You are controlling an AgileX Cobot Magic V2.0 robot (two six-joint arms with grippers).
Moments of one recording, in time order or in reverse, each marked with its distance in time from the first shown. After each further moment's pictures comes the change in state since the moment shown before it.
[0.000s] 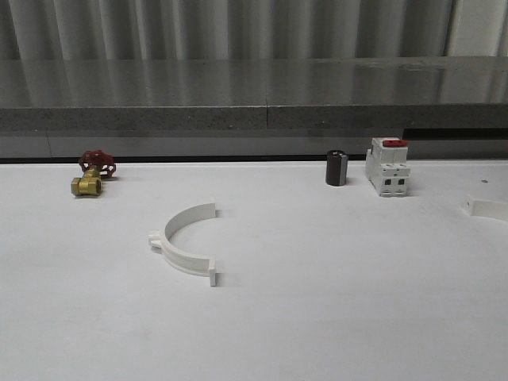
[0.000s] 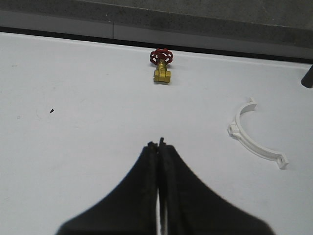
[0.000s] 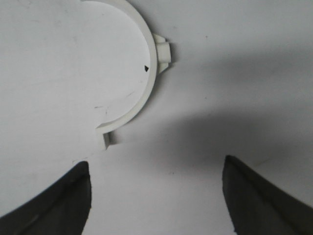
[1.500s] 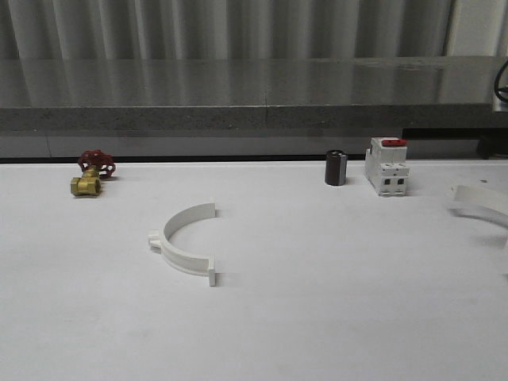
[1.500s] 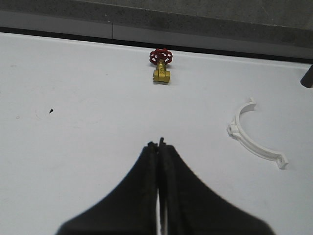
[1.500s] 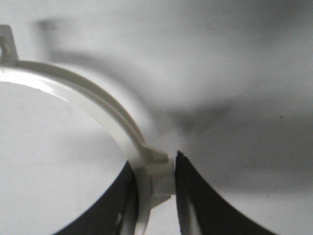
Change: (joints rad) left arm 0.000 0.000 0.000 0.000 0.000 0.000; right arm 0.043 0.405 -0.276 0.066 0.052 -0.009
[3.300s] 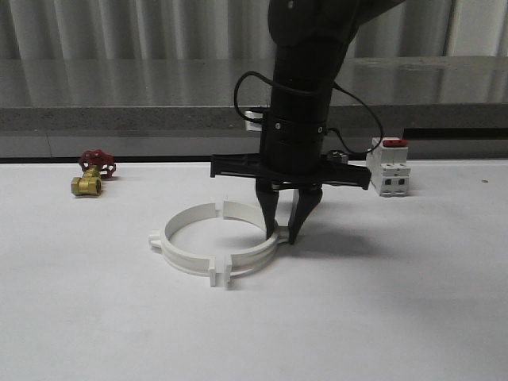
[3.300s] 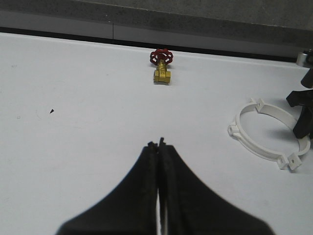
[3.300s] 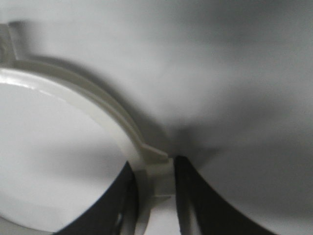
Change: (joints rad) left arm 0.000 -0.002 0.000 0.000 0.000 0.000; right arm 0.619 0.315 -0.461 -0.001 0.132 0.514
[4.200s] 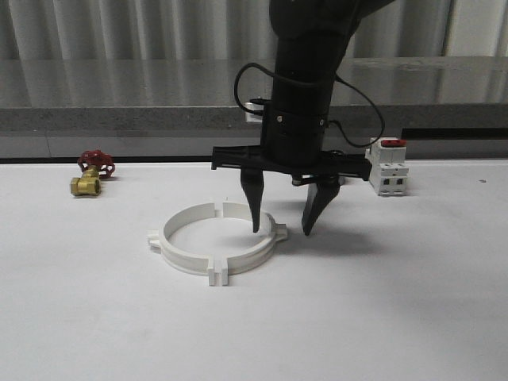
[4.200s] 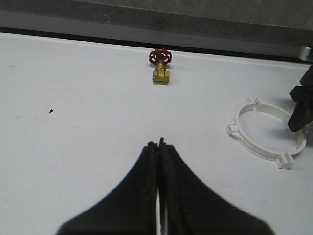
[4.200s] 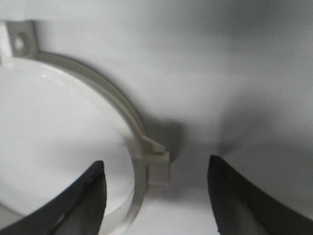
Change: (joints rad) left arm 0.000 0.000 0.000 0.000 0.000 0.000; right arm 0.000 -0.030 0.000 -0.019 -0.007 -0.054
